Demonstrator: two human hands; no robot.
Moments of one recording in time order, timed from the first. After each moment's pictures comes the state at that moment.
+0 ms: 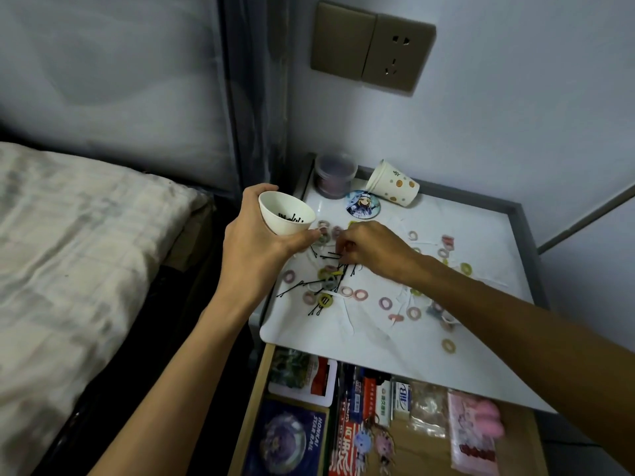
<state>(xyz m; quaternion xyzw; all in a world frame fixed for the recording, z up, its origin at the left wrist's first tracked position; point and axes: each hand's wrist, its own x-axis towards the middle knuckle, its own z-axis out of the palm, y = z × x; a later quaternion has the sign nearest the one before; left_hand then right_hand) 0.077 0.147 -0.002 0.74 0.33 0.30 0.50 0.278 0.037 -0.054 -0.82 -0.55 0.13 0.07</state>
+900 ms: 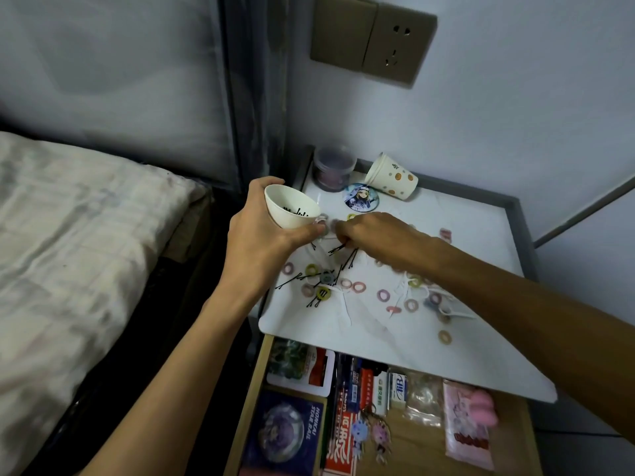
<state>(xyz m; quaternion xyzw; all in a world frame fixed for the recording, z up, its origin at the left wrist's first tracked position) 0.077 0.144 -0.002 0.75 0.32 0.28 0.50 0.282 0.035 -0.044 -0.75 -0.65 0.00 -0.09</state>
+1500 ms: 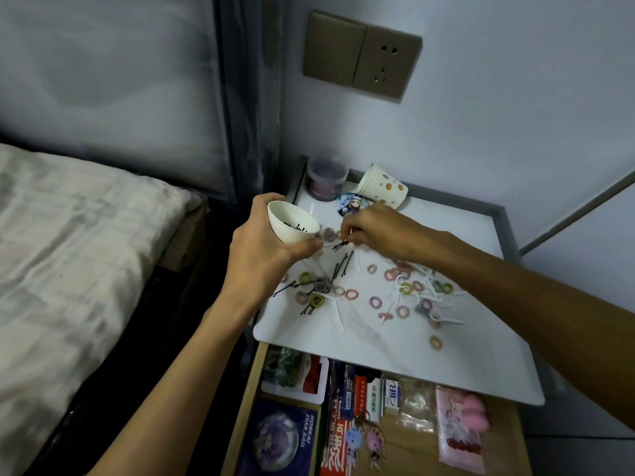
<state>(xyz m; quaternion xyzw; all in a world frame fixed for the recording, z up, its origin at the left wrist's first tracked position) 0.080 0.139 -0.005 0.76 0.31 0.26 0.51 0.286 0.032 -0.003 -0.81 -0.56 0.16 0.04</state>
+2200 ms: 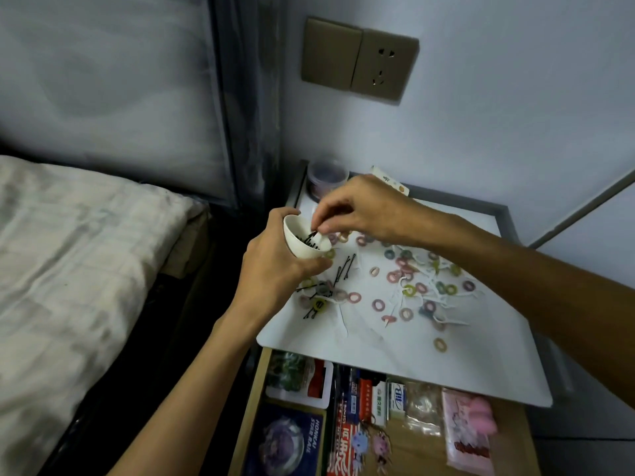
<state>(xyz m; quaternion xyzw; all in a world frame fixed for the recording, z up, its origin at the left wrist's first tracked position) 0.082 0.132 -0.009 0.79 0.29 0.22 0.50 0.242 0.048 0.061 -0.75 -0.58 0.23 0.22</state>
